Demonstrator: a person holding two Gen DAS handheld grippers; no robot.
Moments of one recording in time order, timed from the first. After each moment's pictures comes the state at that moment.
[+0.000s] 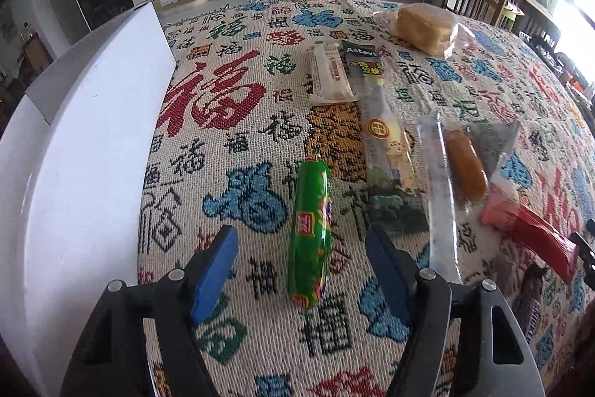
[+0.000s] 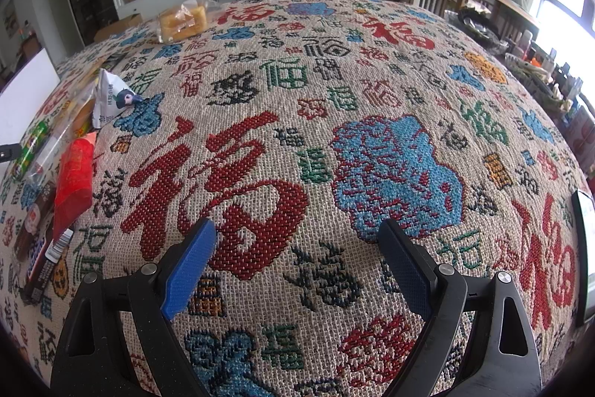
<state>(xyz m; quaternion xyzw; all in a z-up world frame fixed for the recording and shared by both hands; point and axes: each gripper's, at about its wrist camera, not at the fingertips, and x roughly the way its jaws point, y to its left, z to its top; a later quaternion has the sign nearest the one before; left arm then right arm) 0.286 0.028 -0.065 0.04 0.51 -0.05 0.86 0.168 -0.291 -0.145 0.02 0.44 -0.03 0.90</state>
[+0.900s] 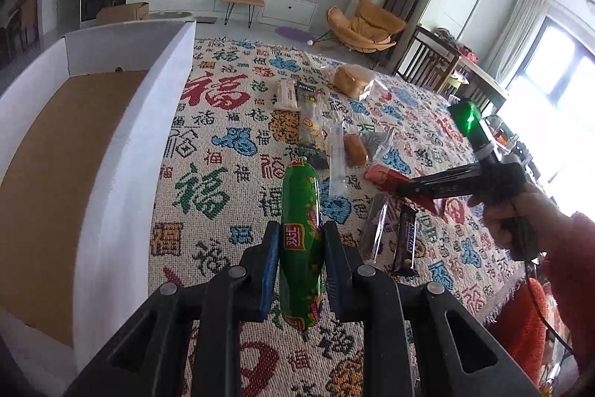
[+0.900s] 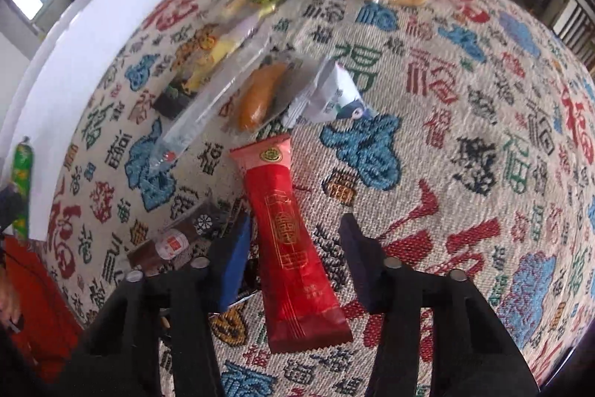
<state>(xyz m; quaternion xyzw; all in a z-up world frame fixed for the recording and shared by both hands) 0.107 0.082 0.015 -0.11 0.41 -0.14 0.89 0.269 -0.152 -0.122 -0.07 0.59 0.20 0.78</state>
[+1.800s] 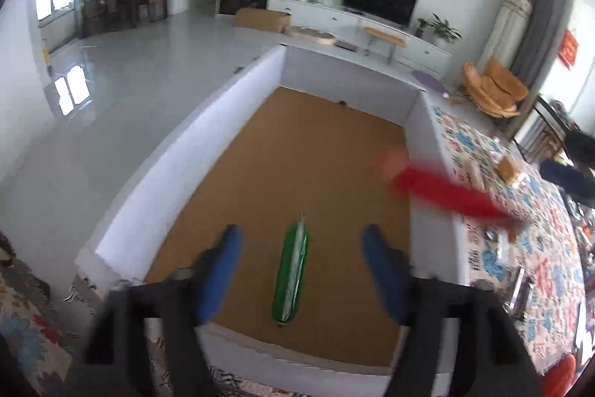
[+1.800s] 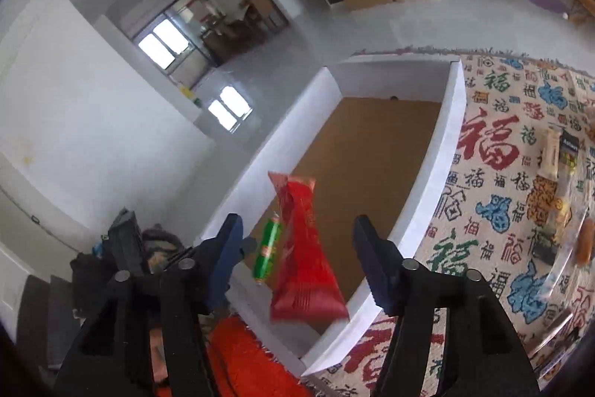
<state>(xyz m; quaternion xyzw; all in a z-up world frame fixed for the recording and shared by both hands) 0.072 0.305 0.040 -0.14 0.38 0.13 0.90 0.188 0.118 0.041 0.10 0.45 0.43 0.78</state>
